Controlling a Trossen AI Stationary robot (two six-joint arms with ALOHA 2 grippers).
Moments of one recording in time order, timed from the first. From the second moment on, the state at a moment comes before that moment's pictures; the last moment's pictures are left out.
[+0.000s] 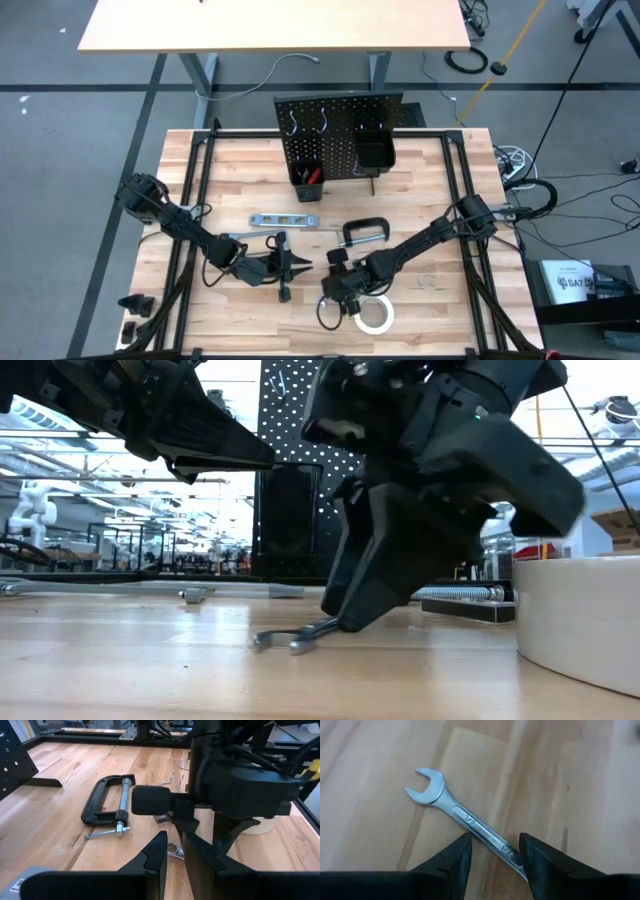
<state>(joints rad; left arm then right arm) -0.54 1.63 0.63 0.61 -0.57 -0.26 0.41 2.07 1.31 -0.25 0.19 0.13</state>
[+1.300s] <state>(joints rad) -0.54 1.63 0.63 0.61 -0.55 -0.26 0.35 2.02 1.30 -0.57 0.11 0.30</state>
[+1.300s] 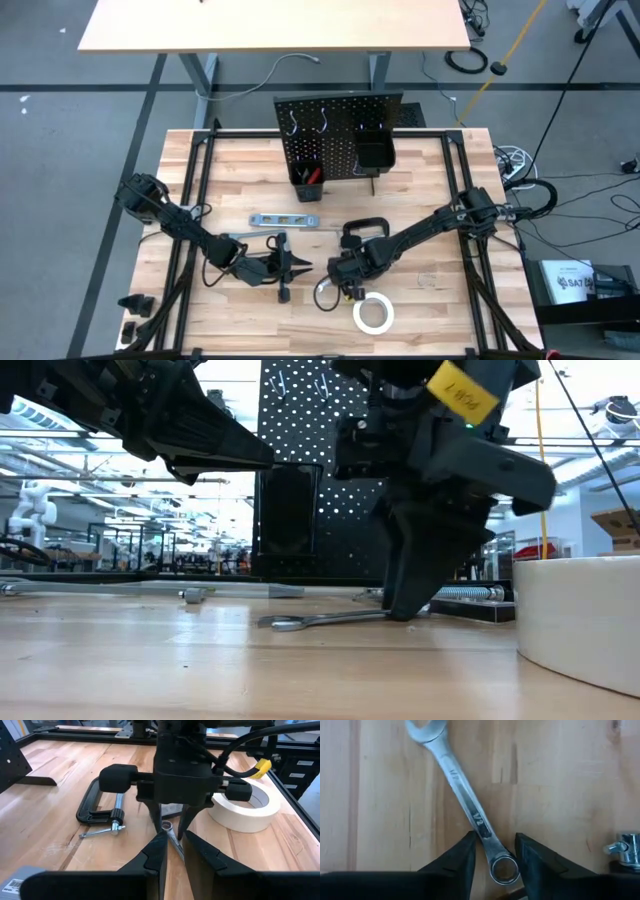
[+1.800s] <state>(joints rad) -0.54 1.63 0.63 0.61 -0.55 -0.28 0.36 2.01 1.30 -0.58 0.13 0.27</state>
